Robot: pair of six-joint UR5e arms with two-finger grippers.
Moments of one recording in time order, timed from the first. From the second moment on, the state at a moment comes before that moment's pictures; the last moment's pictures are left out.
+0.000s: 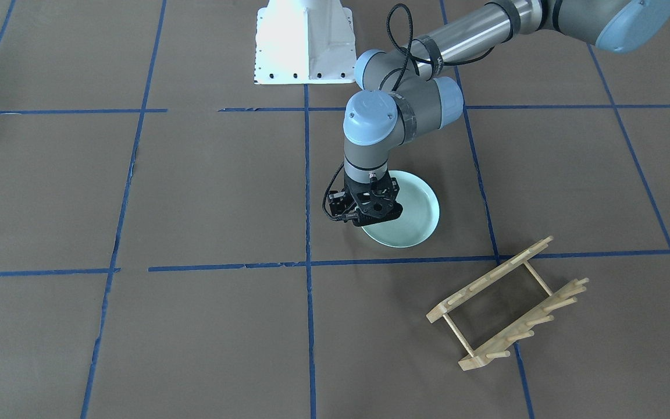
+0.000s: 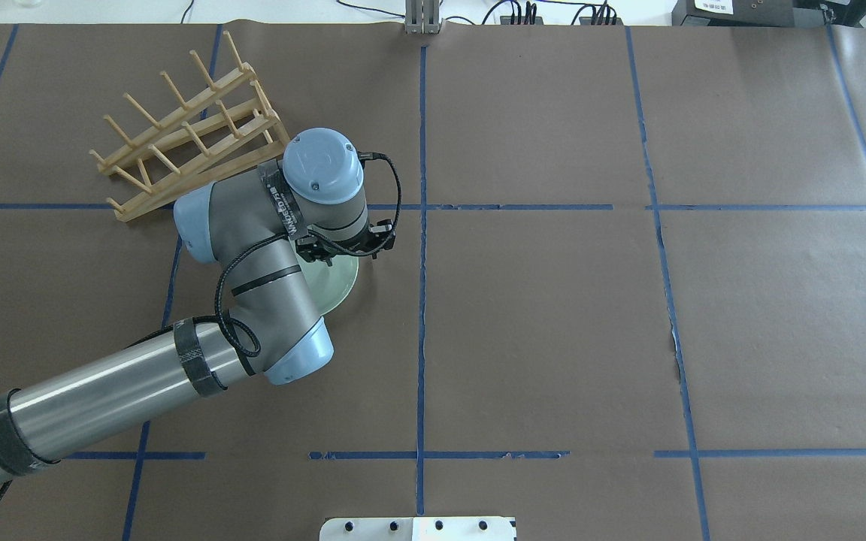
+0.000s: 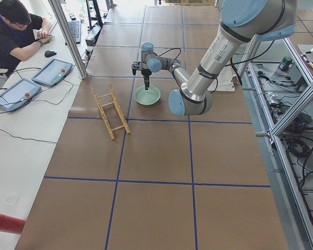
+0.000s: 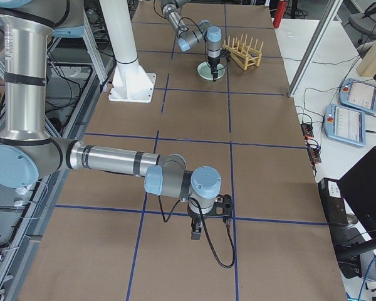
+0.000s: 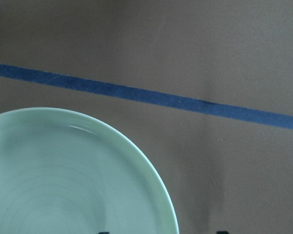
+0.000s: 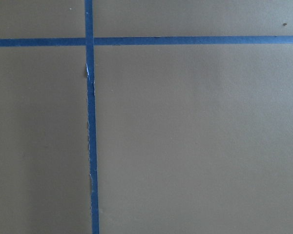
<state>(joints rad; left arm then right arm) -0.57 -2.36 -1.39 -1.69 -1.87 -1.33 1.61 -1.68 1.60 -1.60 2.30 -0.07</state>
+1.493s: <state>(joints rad) -0.57 -2.35 -1.54 -1.52 -1.87 -1.33 1.61 -1.68 1.60 -1.60 2.30 -0.07</state>
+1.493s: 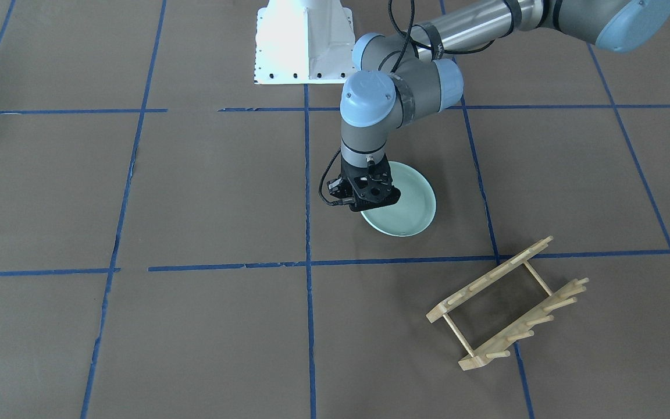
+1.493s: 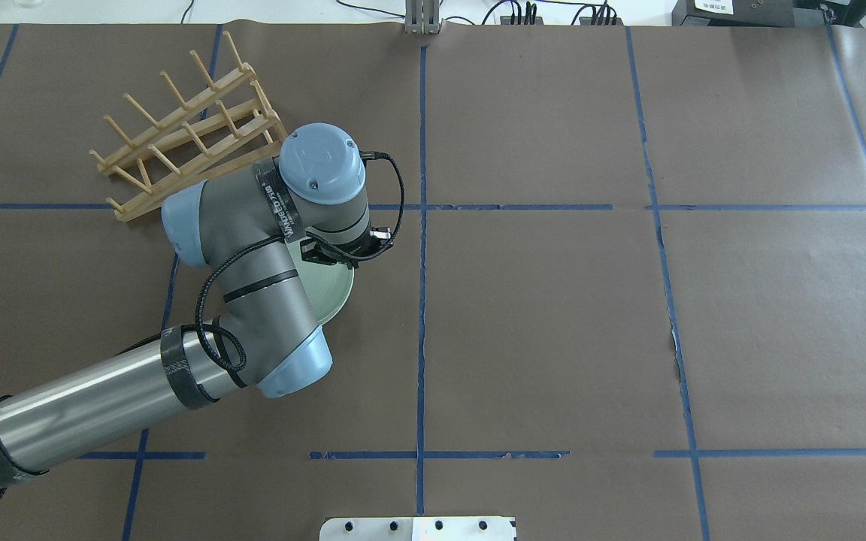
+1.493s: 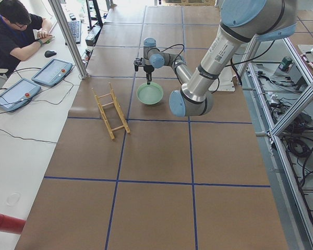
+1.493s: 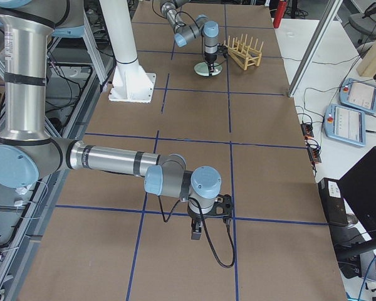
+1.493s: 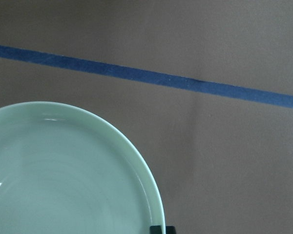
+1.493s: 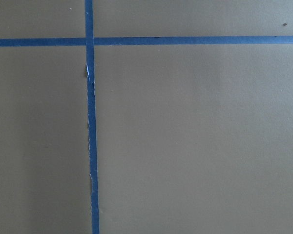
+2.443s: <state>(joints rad) -0.83 -2.34 -1.97 -1.10 -1.87 -1.30 1.61 -1.68 1.60 -1.60 2.30 -0.07</state>
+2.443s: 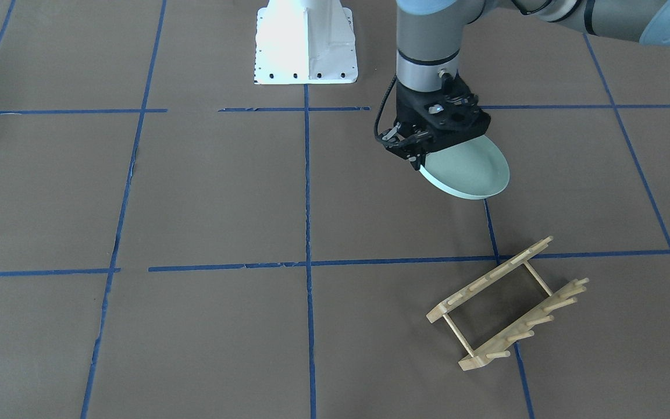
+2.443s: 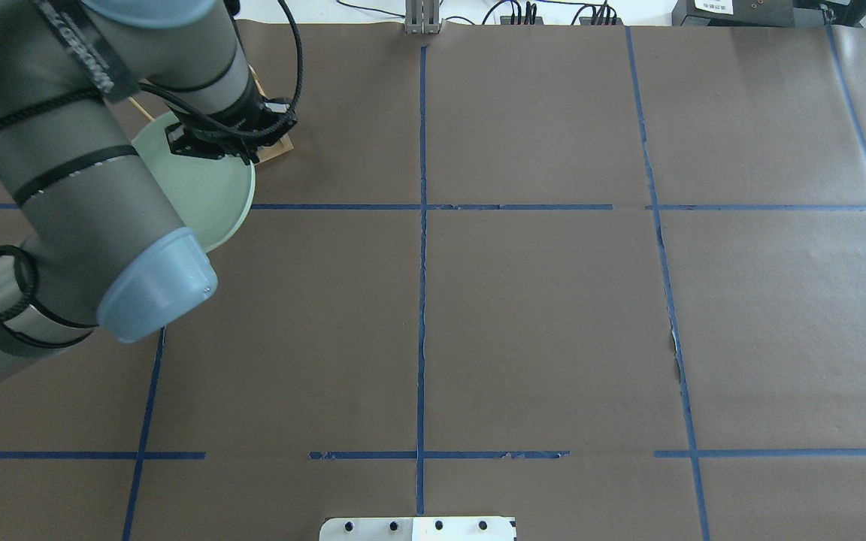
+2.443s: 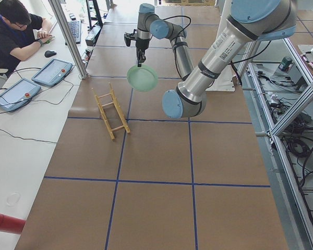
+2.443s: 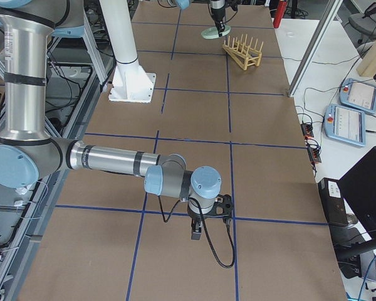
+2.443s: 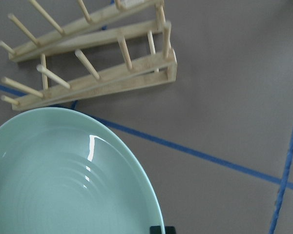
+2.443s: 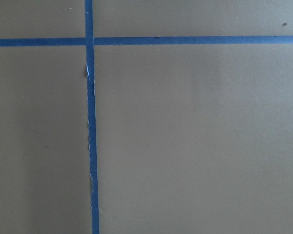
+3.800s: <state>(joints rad) -1.07 -1.88 -2.09 -2.28 -1.88 -1.59 1.61 -1.68 1.60 -1.60 2.30 -0.07</state>
